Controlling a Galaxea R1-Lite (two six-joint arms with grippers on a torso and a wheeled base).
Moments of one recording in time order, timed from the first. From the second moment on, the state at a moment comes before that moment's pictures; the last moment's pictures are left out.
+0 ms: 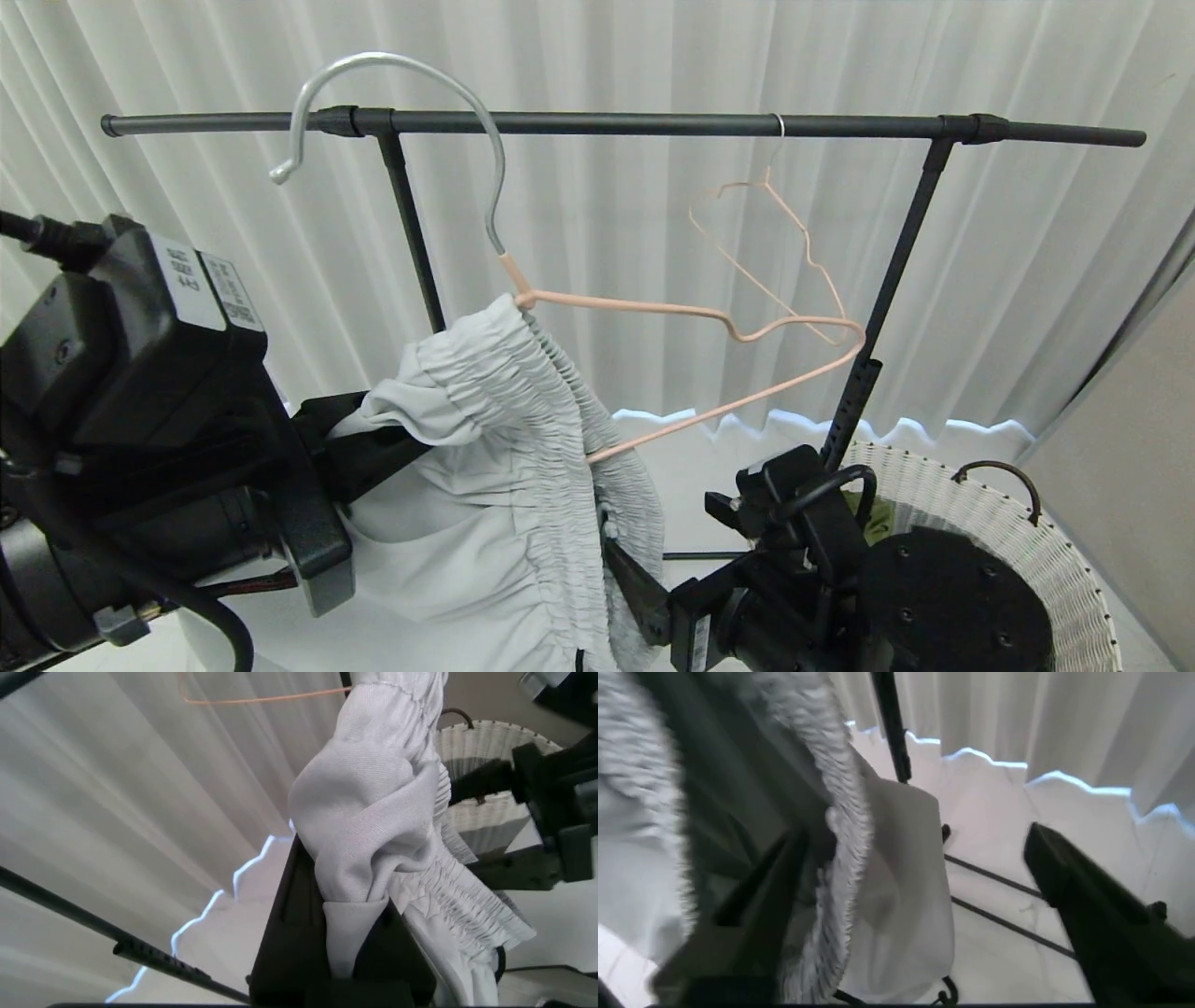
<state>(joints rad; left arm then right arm) -0.68 1.15 -0.66 -0.37 -0.10 0.46 1.19 1.83 -0.54 -1.13 -0.46 0.28</state>
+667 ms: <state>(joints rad) -0.68 1.15 -0.60 -0.37 -0.07 0.47 1.00 1.82 -0.50 -1.14 -0.48 0.24</state>
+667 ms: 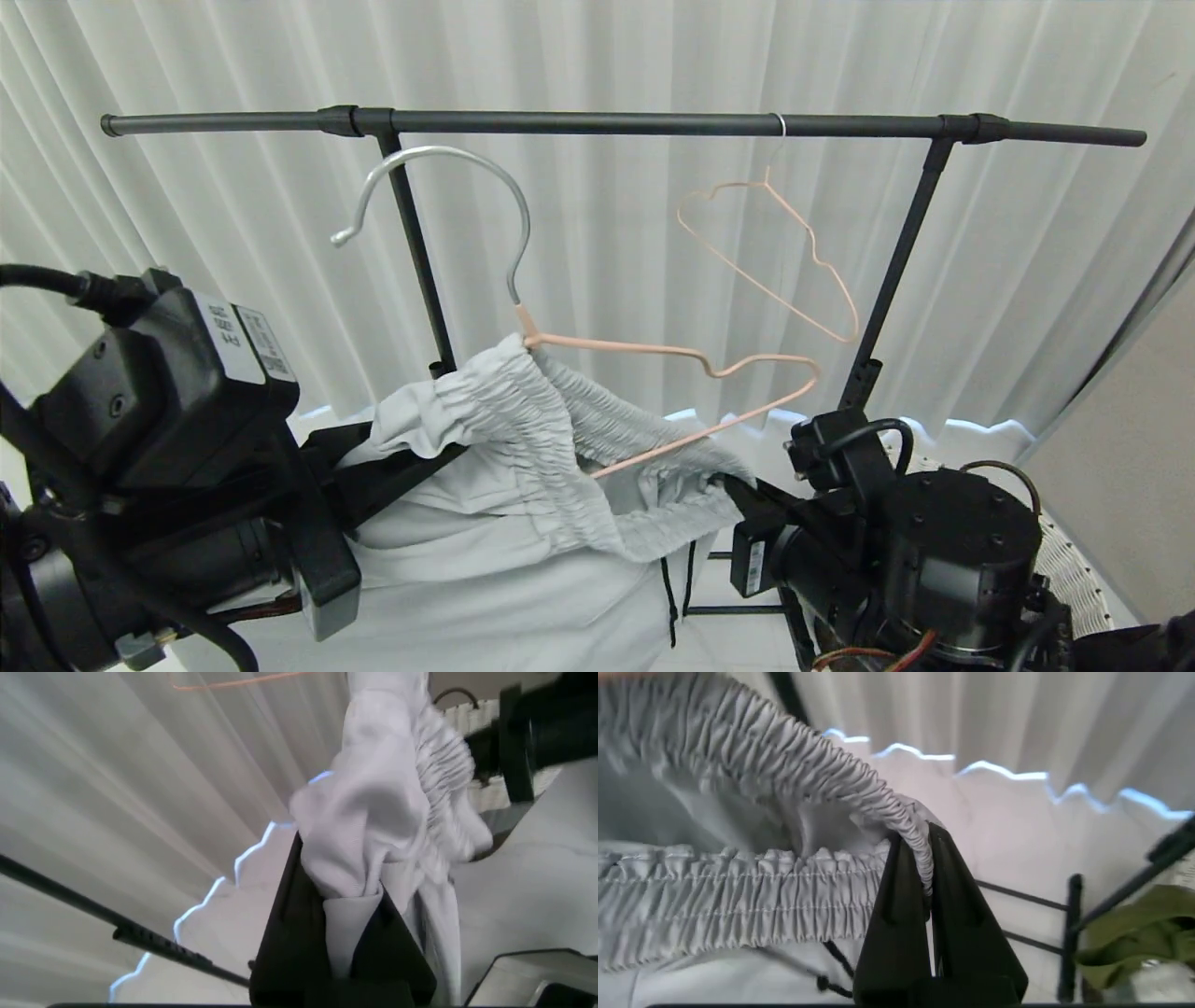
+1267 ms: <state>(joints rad) -0.68 1.13 -0.53 -0.37 0.00 0.53 0.82 1.80 -0.49 -1.14 -0.48 0.21</state>
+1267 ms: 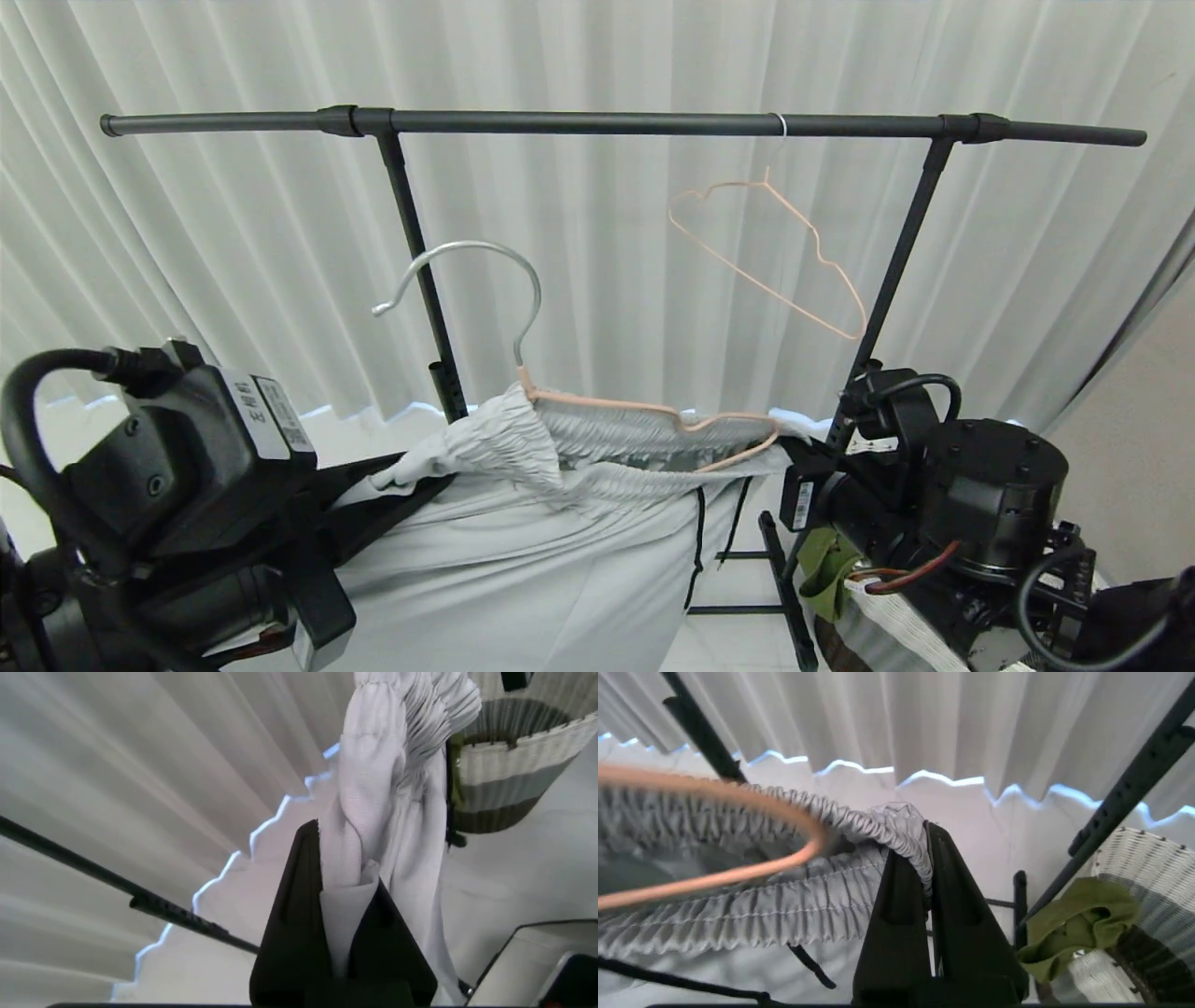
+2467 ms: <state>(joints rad) -0.68 1.24 -0.40 -0.36 0.29 0.42 0.89 1.79 -0.48 -1.14 -0.44 -0.03</state>
